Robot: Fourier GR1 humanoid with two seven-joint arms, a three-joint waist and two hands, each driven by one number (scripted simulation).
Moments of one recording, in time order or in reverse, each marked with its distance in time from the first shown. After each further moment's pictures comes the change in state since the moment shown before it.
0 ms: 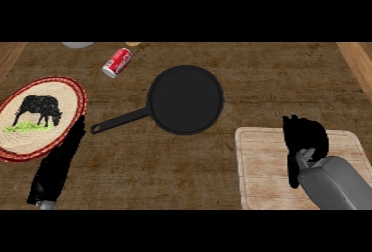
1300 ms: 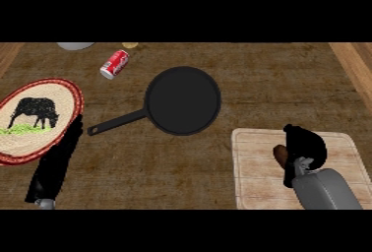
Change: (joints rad) left arm 0.002 -0.084 0.096 -0.006 -0.084 -0.082 0.016; right arm 0.125 0.192 -0.213 0.061 0.203 -0.165 -0.091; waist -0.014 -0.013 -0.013
